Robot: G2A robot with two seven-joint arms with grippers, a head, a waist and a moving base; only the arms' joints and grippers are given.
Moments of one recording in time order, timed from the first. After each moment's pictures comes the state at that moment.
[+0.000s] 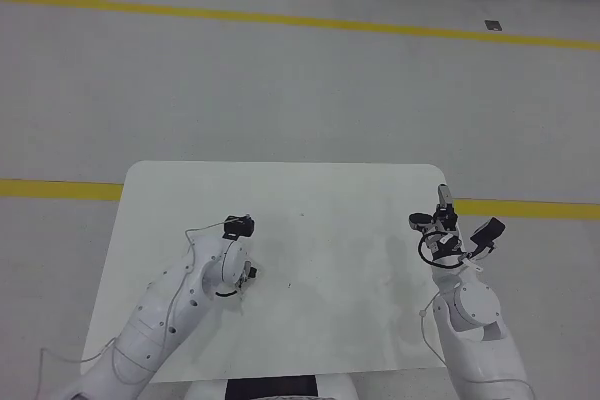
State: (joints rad) left arm 1.25 -1.39 -1.00 -1.52 1.21 0.34 -1.36; right arm -1.73 -1.15 1.60 -1.80 0.42 0.00 0.00
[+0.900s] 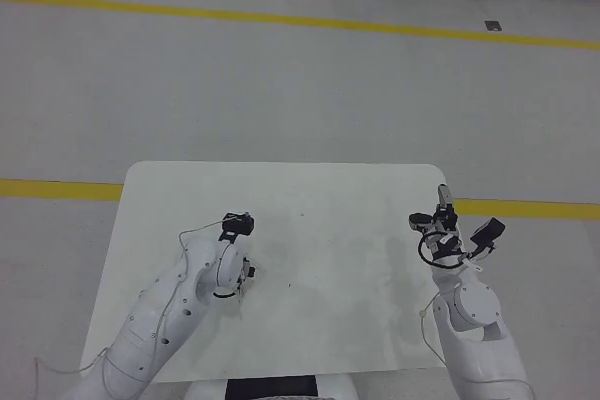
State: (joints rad) left arm 1.30 -1.38 -1.03 -1.66 1.25 0.34 -1.38; right arm -1.73 -1.15 1.60 -1.80 0.42 0.00 0.00
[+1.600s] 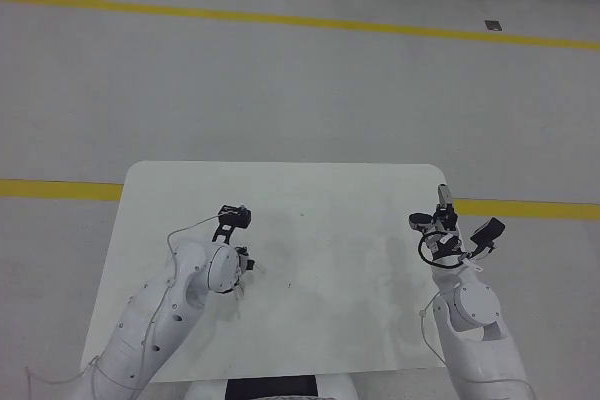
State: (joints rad) left arm 1.33 -1.36 -1.06 -1.72 1.22 0.32 -1.28; right arm -1.73 -1.15 1.60 -1.80 0.42 0.00 0.00
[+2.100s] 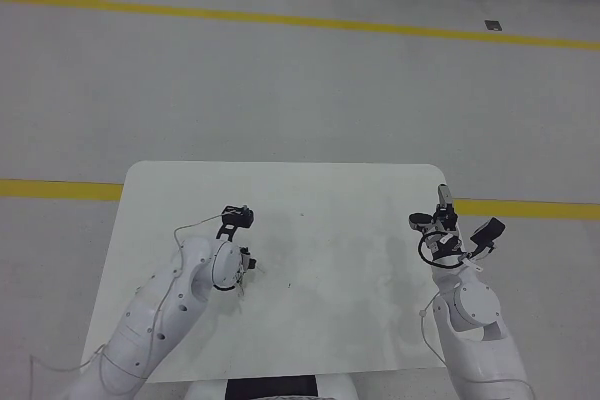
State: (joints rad) left arm 1.28 -1.36 -1.03 -1.62 1.18 0.32 -1.26; right arm -1.73 -1.15 1.60 -1.80 0.42 0.00 0.00
